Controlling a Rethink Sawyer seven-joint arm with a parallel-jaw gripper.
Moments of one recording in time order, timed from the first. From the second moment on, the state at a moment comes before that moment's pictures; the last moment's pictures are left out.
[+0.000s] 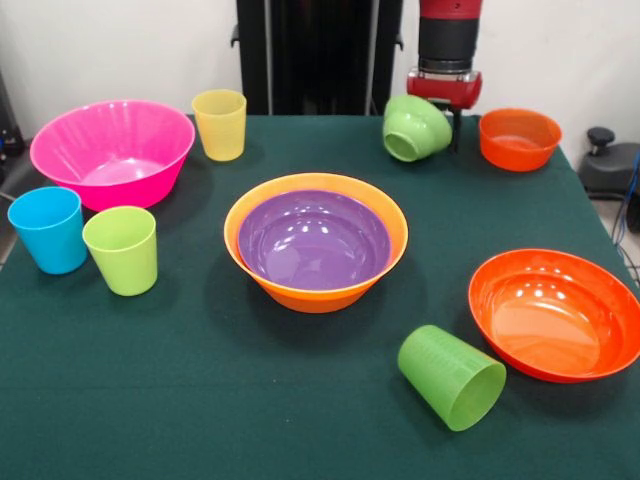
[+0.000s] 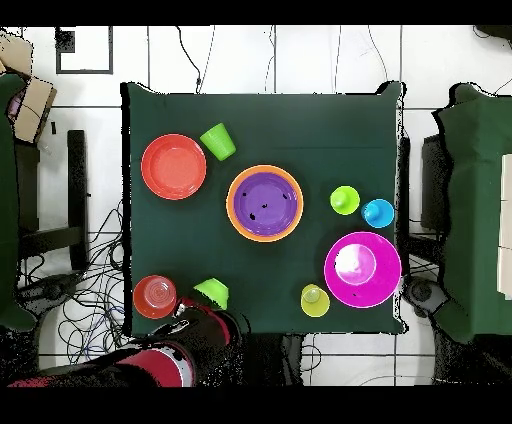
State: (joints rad) arm 0.34 -0.30 -0.28 2.07 -0.42 -0.50 2.93
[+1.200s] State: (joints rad) arm -0.41 -0.63 0.10 2.18 -0.53 0.00 2.93
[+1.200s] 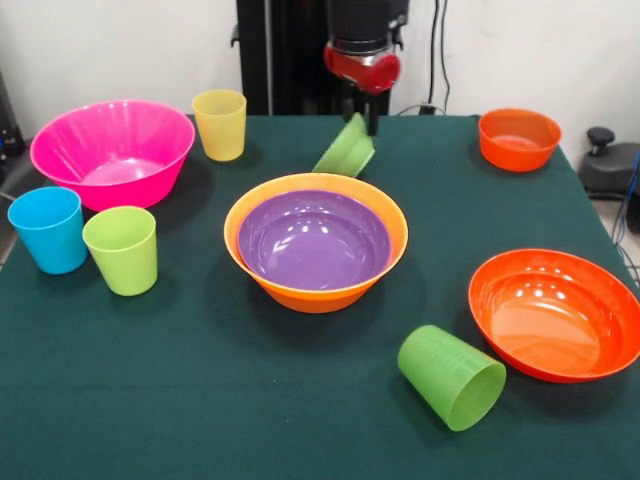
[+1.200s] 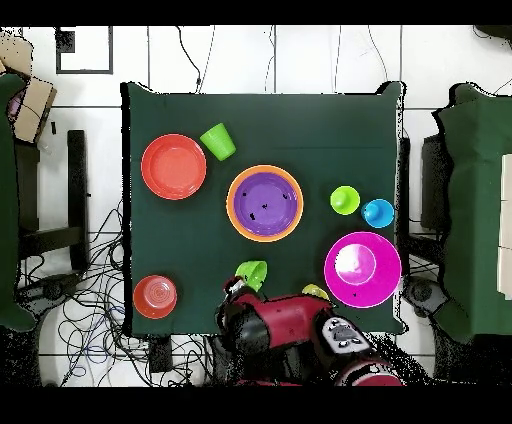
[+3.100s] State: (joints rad) arm -0.40 -0.72 0.24 2.14 -0.66 0.11 2.93
